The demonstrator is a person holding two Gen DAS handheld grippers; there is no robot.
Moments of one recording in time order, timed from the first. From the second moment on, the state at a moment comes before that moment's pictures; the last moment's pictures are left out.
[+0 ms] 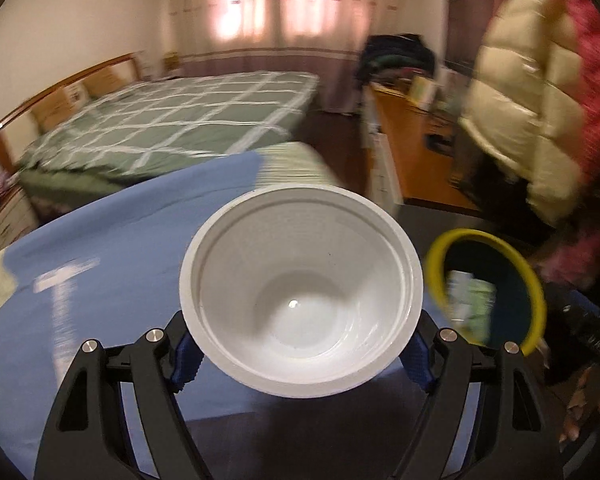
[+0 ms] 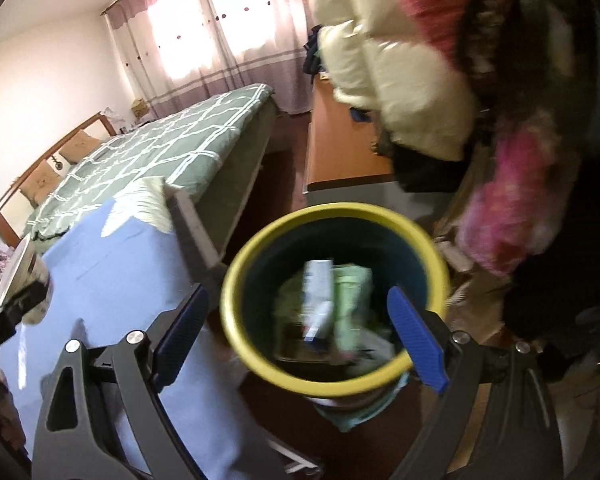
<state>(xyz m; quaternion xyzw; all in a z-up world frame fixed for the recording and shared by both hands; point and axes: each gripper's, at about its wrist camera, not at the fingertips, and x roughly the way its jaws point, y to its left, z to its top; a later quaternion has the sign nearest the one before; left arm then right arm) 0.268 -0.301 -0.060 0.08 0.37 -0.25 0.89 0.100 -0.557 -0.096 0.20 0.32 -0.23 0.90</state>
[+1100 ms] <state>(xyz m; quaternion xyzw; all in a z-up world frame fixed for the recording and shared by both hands) 0.191 -0.444 -0.057 0.13 0.37 -0.33 0.86 -0.002 -0.603 -0.092 0.18 0.31 -0.26 0.90</state>
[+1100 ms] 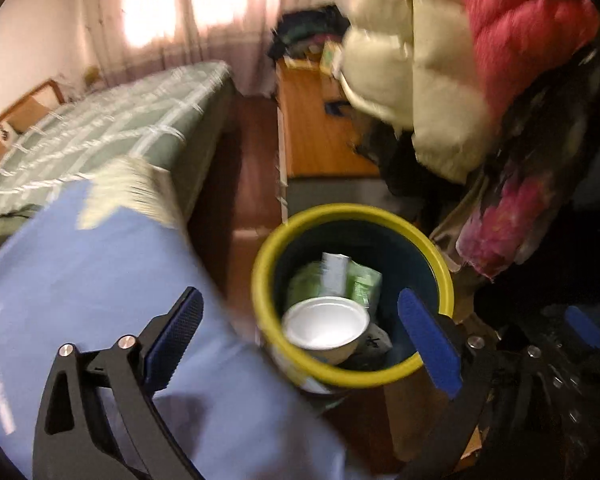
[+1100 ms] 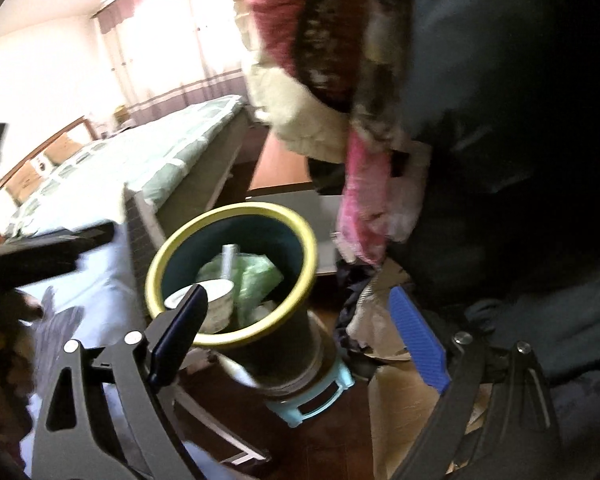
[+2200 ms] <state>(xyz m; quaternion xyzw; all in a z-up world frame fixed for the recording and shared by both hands) 0.007 -0.049 0.002 0.00 0.25 -0.03 0.97 -0.020 -0.460 -0.022 0.07 0.26 -0.11 0.96</state>
